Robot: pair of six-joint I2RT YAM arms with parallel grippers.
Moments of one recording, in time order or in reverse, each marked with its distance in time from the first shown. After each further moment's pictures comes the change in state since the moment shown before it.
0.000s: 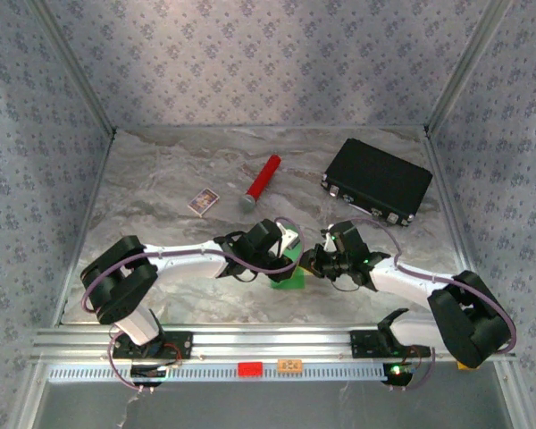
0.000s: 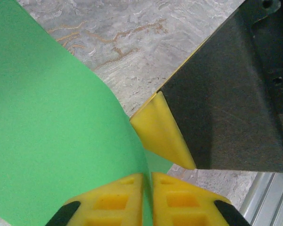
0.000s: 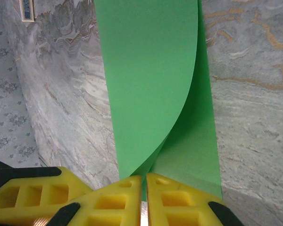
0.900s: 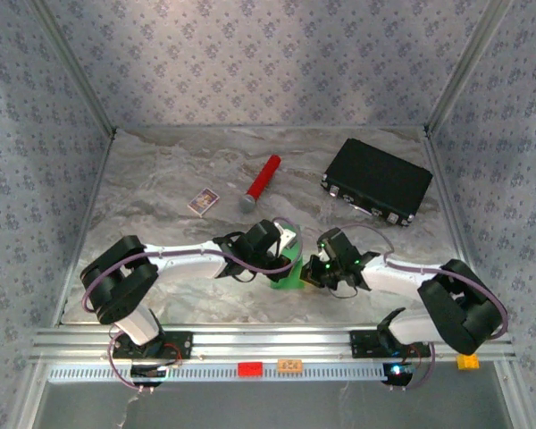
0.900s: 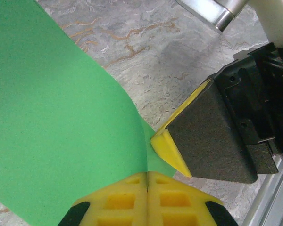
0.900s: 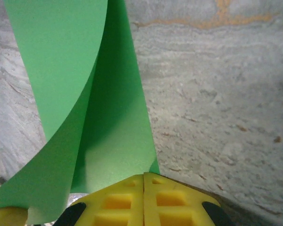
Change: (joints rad) left arm 0.008 0.000 -0.014 0.008 -0.015 -0.004; right arm 0.081 0.085 0.030 -0.147 0.103 -0.043
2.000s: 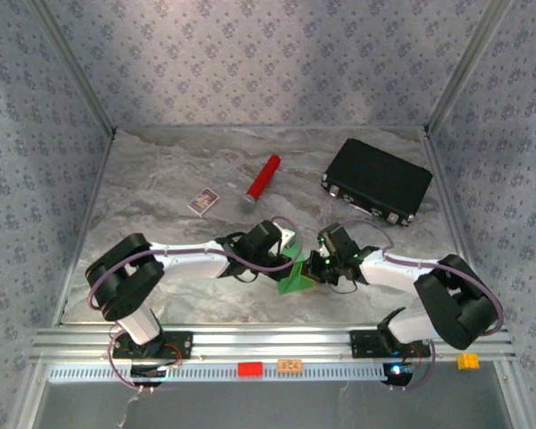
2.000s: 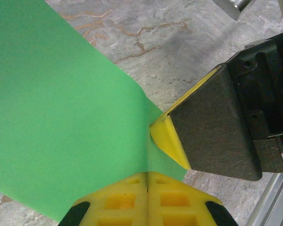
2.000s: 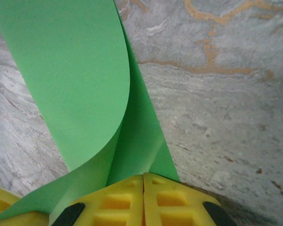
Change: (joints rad) left arm 0.006 0.032 0.000 0.023 -0.003 -0.077; right arm -0.033 0.037 0.039 -0.025 0.006 -0.037
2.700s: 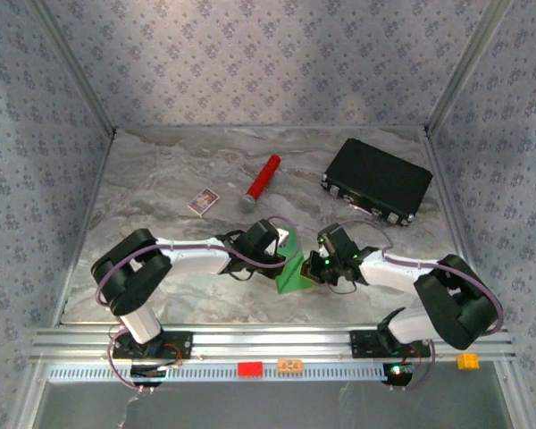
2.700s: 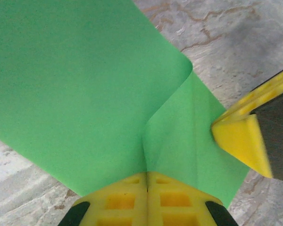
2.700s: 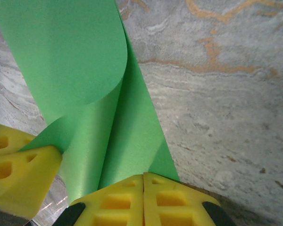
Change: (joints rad) left arm 0.040 0.051 0.000 -0.047 -0.053 0.054; right arm 0.009 0.000 -0.003 0.008 0.010 0.014
